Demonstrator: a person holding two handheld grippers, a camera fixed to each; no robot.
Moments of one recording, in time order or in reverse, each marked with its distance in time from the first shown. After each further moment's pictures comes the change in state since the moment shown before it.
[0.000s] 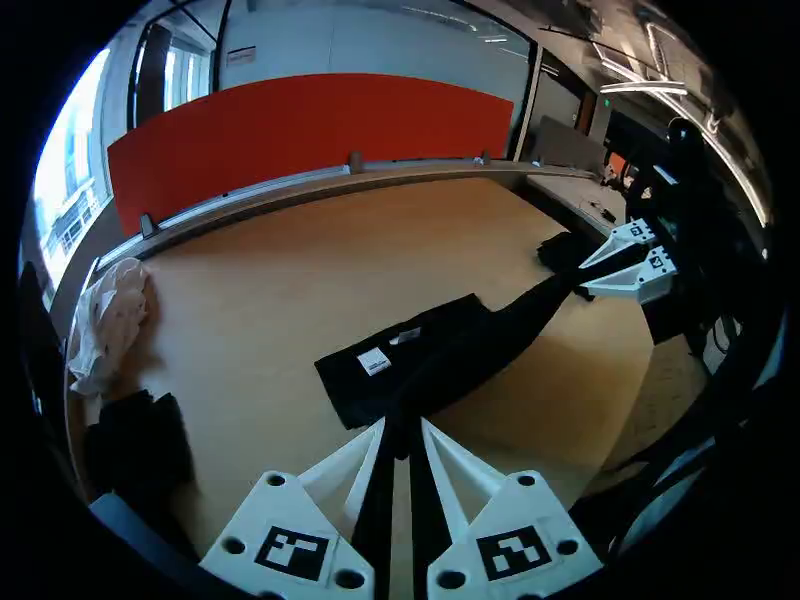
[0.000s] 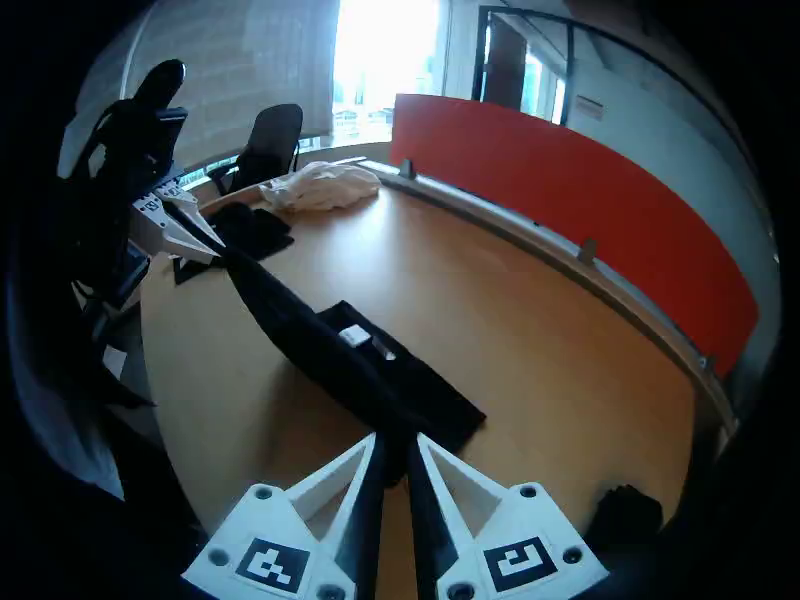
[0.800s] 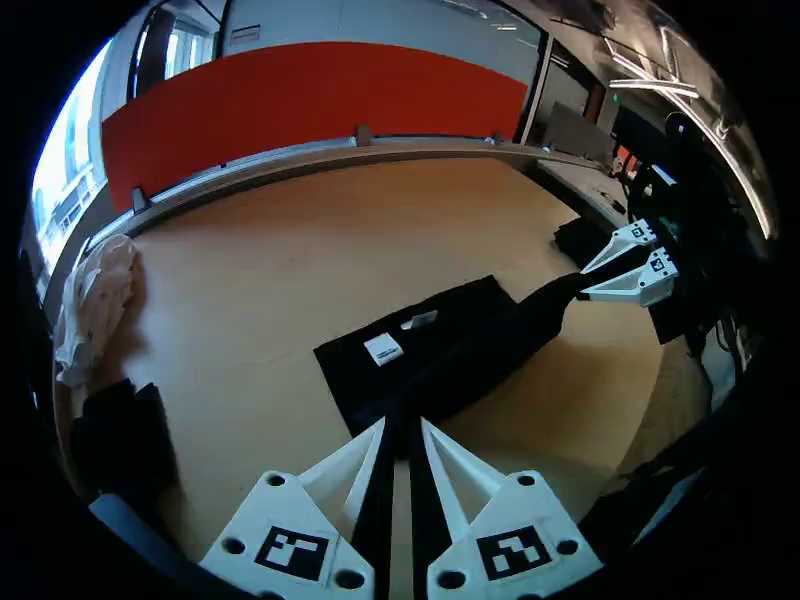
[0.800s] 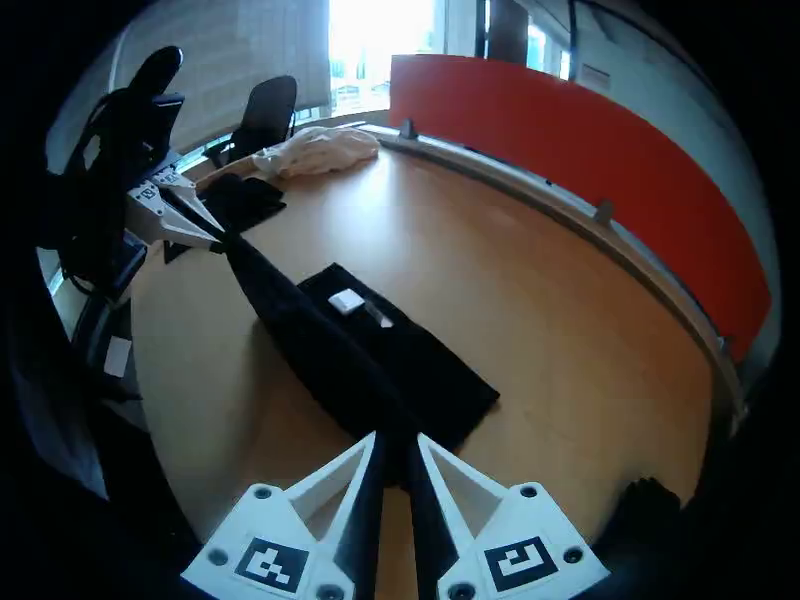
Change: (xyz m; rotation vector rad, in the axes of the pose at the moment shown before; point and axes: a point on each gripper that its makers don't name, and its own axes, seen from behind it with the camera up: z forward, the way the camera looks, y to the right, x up) left arm -0.018 -0.019 0.051 -0.006 -0.066 -0.029; right arm -0.034 0.015 0.043 0.041 -0.115 0.030
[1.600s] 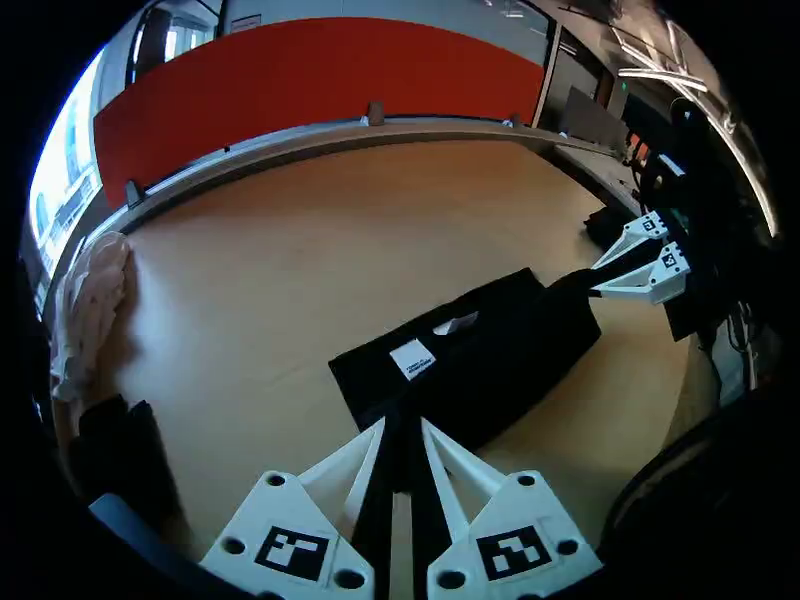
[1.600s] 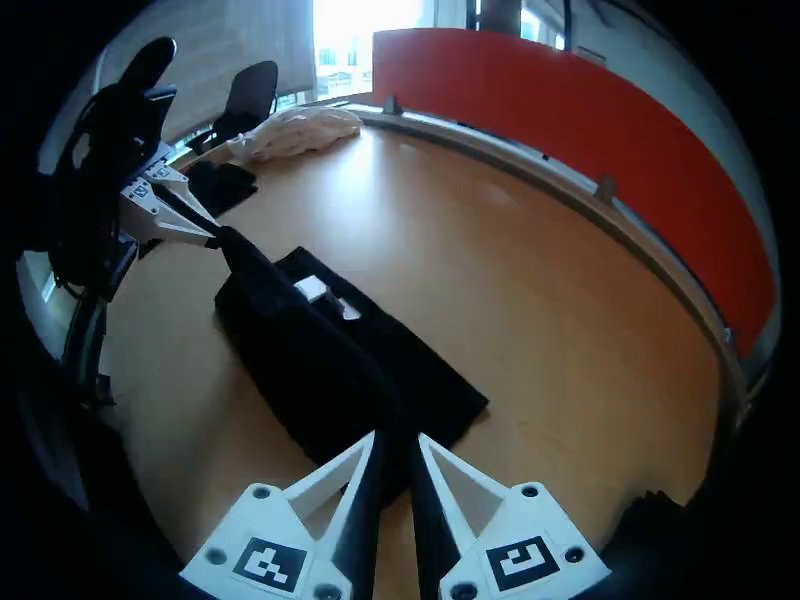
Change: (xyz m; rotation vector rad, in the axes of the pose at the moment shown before) left arm 0.004 -0.029 0.057 0.035 -0.051 0.009; right arm -0.008 0.034 0.042 -0.010 -0.061 0.027
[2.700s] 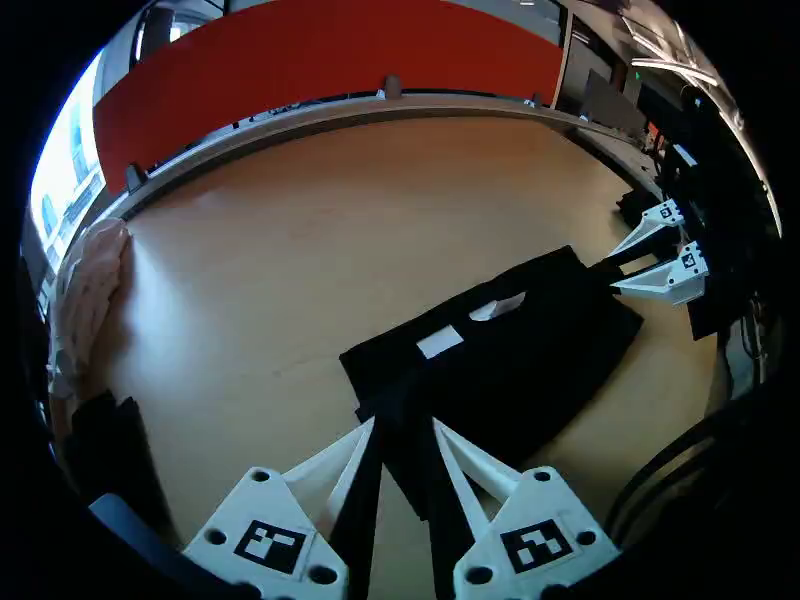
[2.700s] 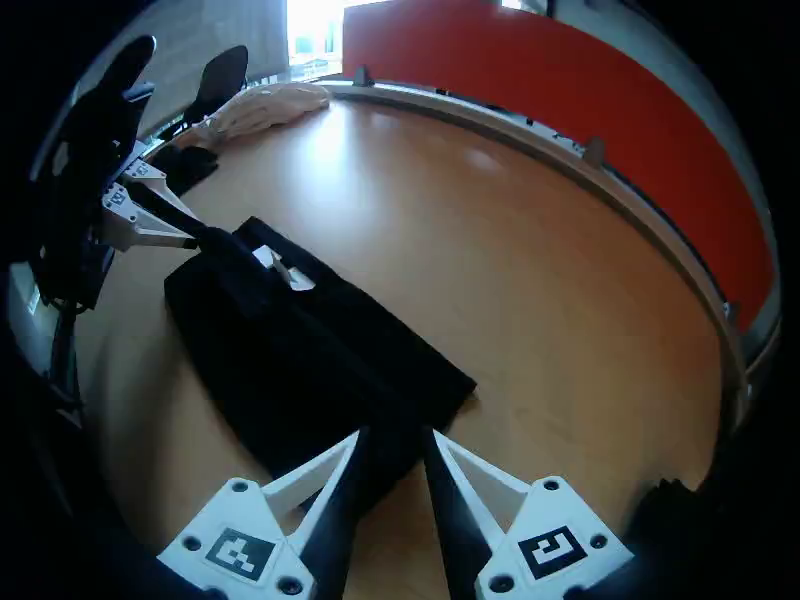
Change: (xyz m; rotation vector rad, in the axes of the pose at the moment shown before) left arm -0.019 -0.021 0.049 0.070 -0.044 -0.001; right arm -0.023 0.027 0.038 -0.072 -0.058 0.047
